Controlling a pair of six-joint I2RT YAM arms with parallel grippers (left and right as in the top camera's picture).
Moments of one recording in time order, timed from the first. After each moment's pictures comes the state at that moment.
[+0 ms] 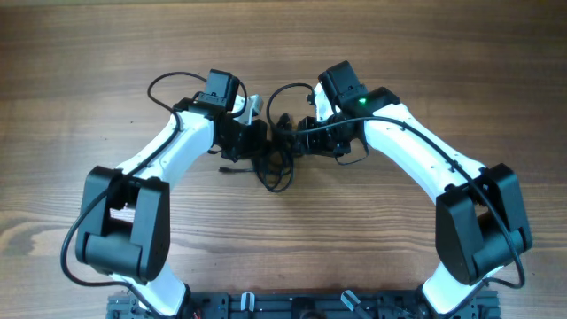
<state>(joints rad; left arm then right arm) -0.28 1.83 1.16 -0.66 0.54 -0.31 0.46 1.84 1.31 -0.75 -0.45 0.45</state>
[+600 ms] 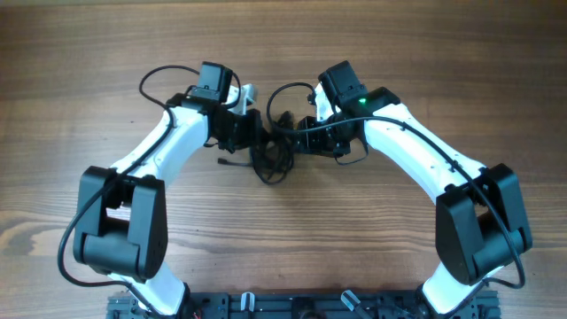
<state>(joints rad) -0.23 1.83 1.19 -0.61 0.54 -0.37 0.46 1.84 1.31 -0.74 -0.45 0.46</state>
